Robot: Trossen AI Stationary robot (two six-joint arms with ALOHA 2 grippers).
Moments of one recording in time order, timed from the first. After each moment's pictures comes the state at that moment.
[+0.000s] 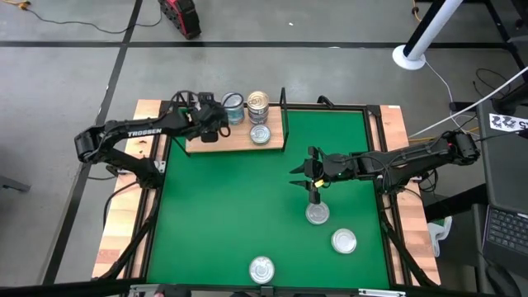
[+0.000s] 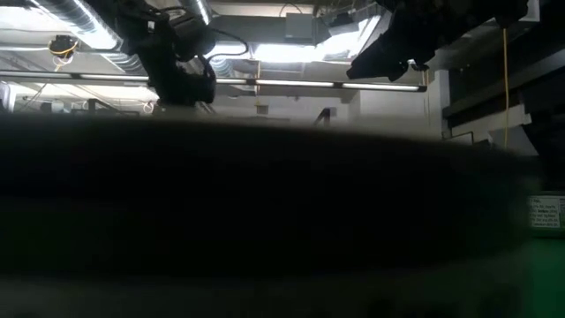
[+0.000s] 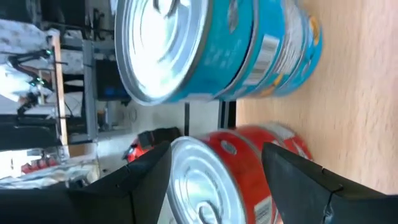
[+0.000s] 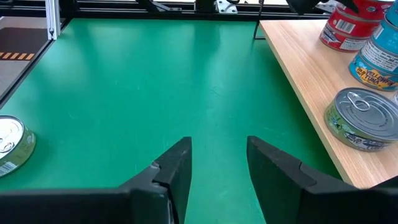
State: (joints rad) left arm 0.51 1.33 0.85 -0.39 -0.66 0.76; right arm 0.14 1.23 0.76 -0.02 0.13 0.04
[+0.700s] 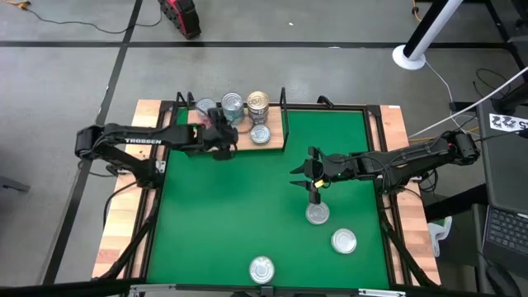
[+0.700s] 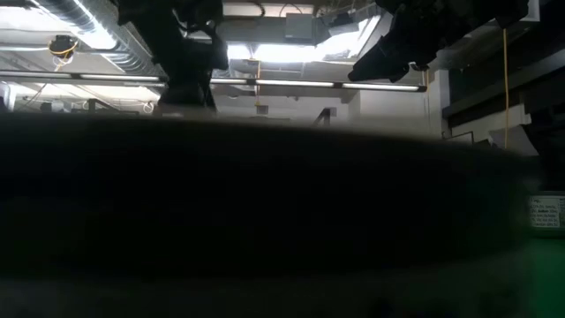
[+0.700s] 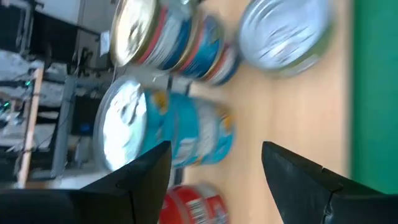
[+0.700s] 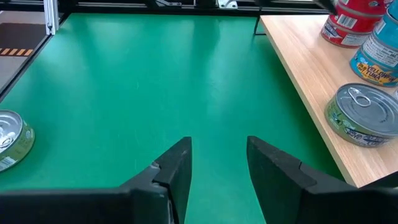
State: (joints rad) left arm 0.22 1.33 0.91 -0.47 -0.66 0.46; right arm 0.14 1.23 0.76 -0.03 0.13 0.04
